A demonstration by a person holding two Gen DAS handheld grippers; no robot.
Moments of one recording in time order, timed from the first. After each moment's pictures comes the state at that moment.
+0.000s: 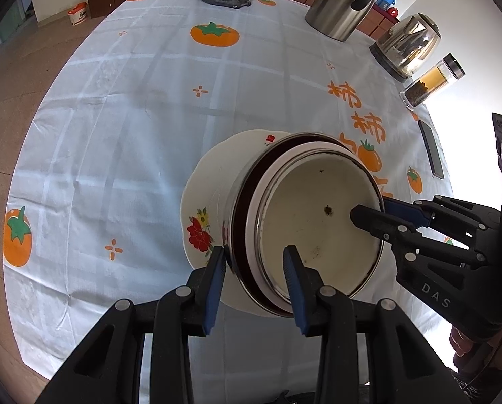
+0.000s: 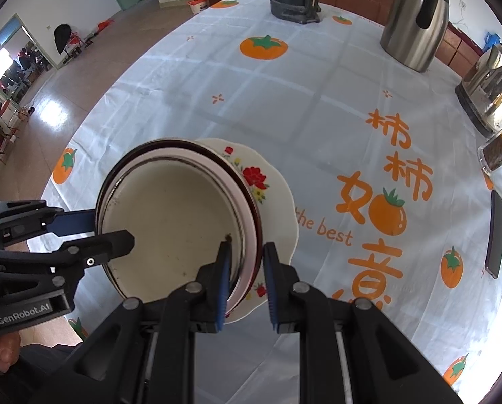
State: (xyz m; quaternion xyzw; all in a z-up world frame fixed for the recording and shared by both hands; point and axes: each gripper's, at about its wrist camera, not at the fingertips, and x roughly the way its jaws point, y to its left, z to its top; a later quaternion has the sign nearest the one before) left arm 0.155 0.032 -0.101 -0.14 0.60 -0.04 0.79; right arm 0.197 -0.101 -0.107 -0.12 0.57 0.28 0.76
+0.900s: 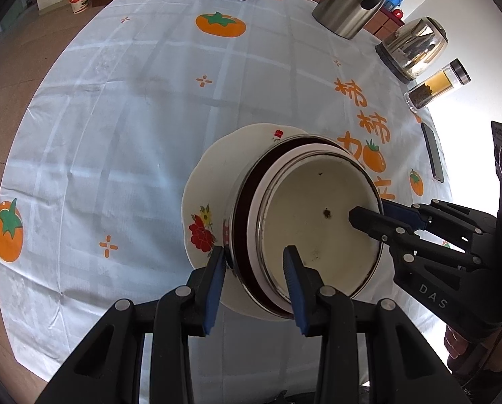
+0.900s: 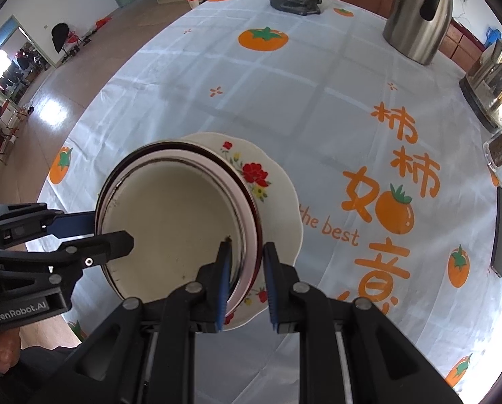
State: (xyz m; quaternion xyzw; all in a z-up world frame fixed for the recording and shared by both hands) left arm 0.159 0.041 -0.114 -0.16 0.61 -0.04 0.78; right arm 0.200 -0.096 -0.117 -0.12 0.58 0.28 0.75
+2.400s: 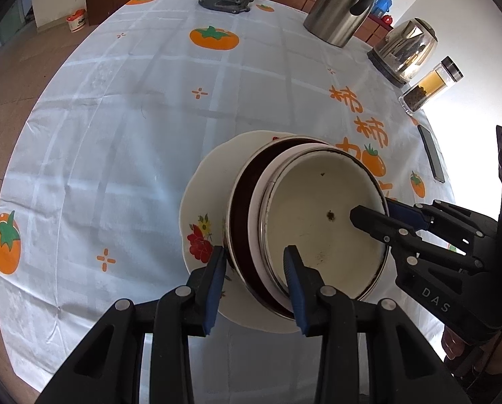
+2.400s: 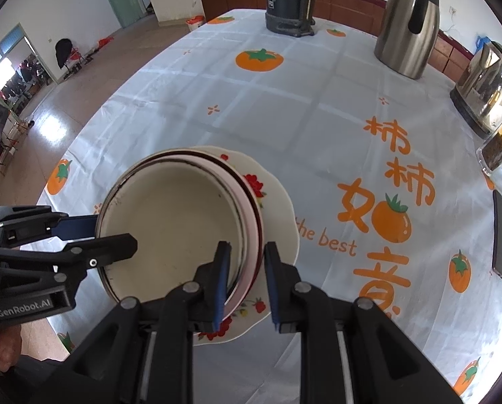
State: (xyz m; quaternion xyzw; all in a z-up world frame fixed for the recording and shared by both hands) left arm 0.153 0.038 -0.120 -0.14 0.58 -0.04 0.80; right arm 0.189 -0.103 -0.119 -0.11 0.53 0.28 0.79
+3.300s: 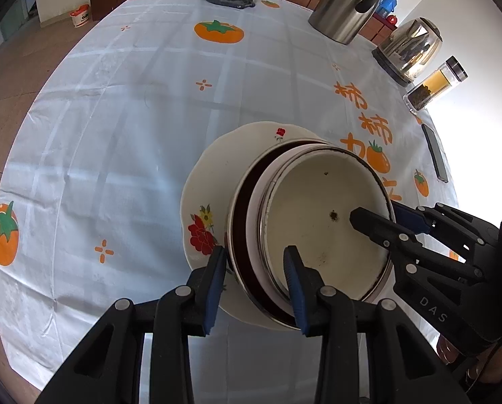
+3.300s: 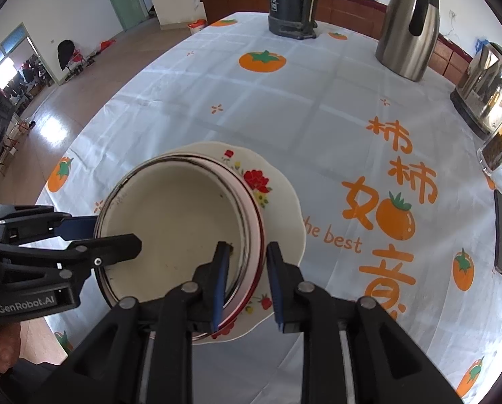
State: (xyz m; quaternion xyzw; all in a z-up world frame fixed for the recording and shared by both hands) left arm 0.150 0.038 -0.127 -0.15 0.58 -0.04 0.80; right arm 0.180 -0.101 -0.123 -0.11 0.53 0.28 0.79
